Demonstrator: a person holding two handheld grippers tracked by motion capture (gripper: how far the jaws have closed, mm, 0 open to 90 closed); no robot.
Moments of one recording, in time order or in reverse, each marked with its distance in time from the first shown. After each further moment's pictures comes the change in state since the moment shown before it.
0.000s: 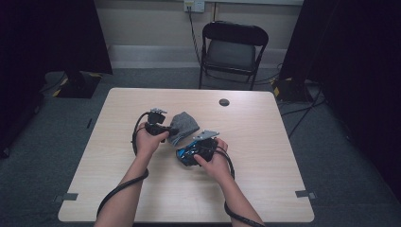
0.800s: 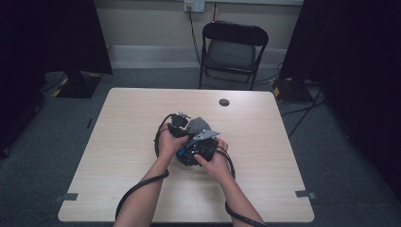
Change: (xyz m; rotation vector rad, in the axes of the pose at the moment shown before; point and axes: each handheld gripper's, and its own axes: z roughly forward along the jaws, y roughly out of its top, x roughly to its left) left arm -0.038 0.007 0.057 0.106 0.051 0.126; right arm -0.001 0.000 0.000 -0.001 0.004 0.005
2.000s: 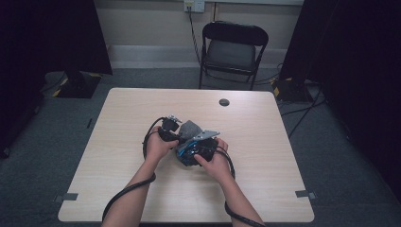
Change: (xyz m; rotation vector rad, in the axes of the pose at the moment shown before) left arm 0.015 -0.022 -0.025 0.041 -0.057 0.034; right arm 0.000 0.000 0.000 0.001 0.002 0.000
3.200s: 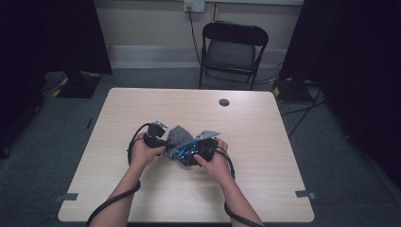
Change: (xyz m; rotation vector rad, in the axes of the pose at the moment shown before) left arm 0.011 -0.038 -0.037 -0.005 -0.028 -0.040; right arm 0.001 0.000 0.000 -0.003 -0.001 -0.002
